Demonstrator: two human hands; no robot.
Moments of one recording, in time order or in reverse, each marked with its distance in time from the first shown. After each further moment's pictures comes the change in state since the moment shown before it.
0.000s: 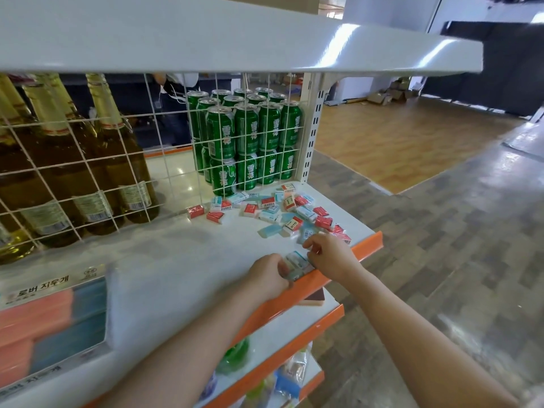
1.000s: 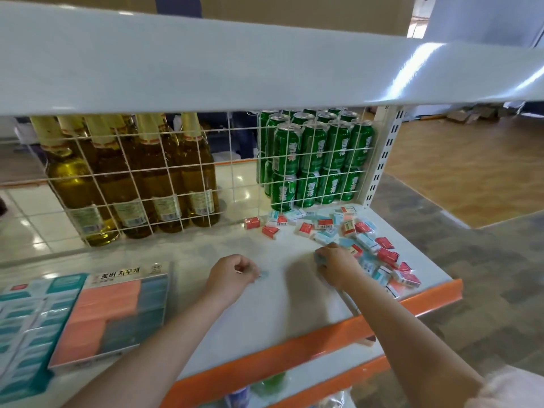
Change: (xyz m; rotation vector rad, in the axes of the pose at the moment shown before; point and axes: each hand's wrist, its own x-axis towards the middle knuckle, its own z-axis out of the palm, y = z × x) left_hand -0.020 -0.099 -0.083 -0.414 0.457 -0.179; right_hand 0.074 -0.055 0.041 -0.222 -0.155 -0.142
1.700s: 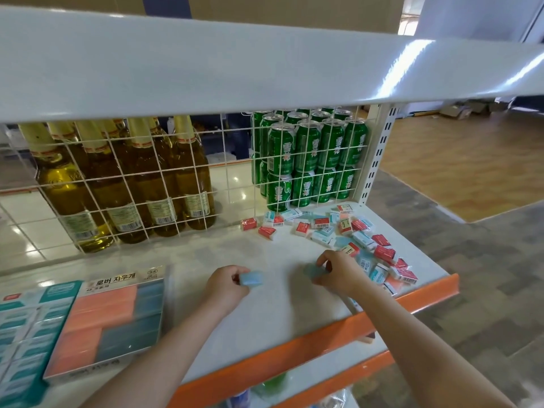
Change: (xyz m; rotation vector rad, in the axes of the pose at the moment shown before) left_hand 0.005 -0.020 0.008 0.037 -0.019 -0.077; right_hand -0.017 0.010 0.000 0.328 -0.021 0.073
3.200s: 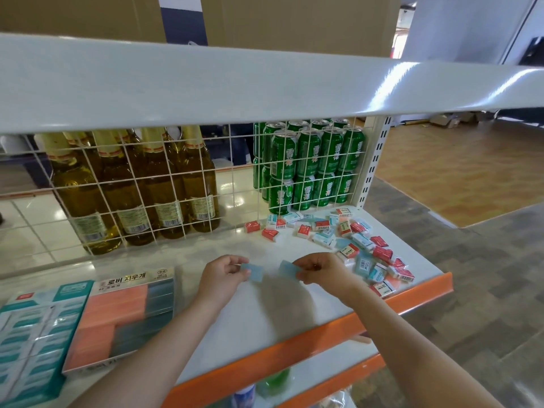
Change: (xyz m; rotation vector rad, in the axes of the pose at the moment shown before) left_hand -0.019 0.018 -0.027 -0.299 0.034 0.066; right_hand -0.021 -0.031 0.010 0.530 -0.059 -0.117
